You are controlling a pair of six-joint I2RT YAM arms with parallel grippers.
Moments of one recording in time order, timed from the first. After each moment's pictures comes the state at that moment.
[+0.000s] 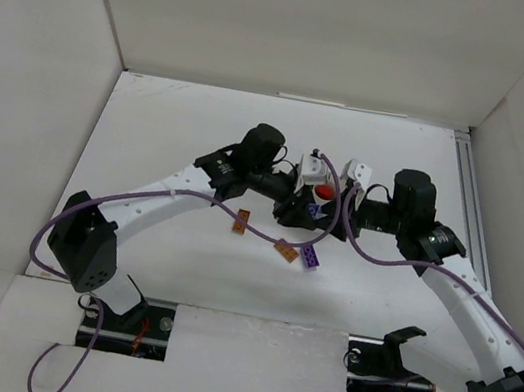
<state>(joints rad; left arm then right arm) -0.77 1.51 1.25 -0.27 0.82 0.23 0.42 1.04 0.90 -0.32 -0.82 -0.31</state>
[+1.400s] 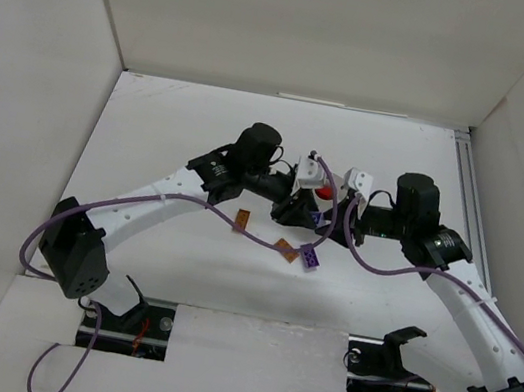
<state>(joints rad) -0.78 1.46 1.25 -0.28 0.84 0.28 0.43 1.00 0.92 -0.45 -0.86 -0.43</state>
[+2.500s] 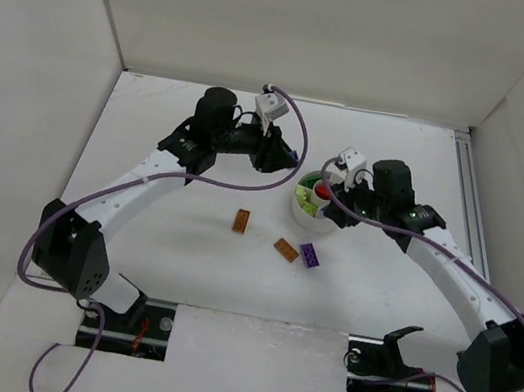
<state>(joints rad) -0.50 1.43 1.23 -0.07 0.73 -0.05 0.44 1.22 0.97 -0.43 -0.36 -0.20</state>
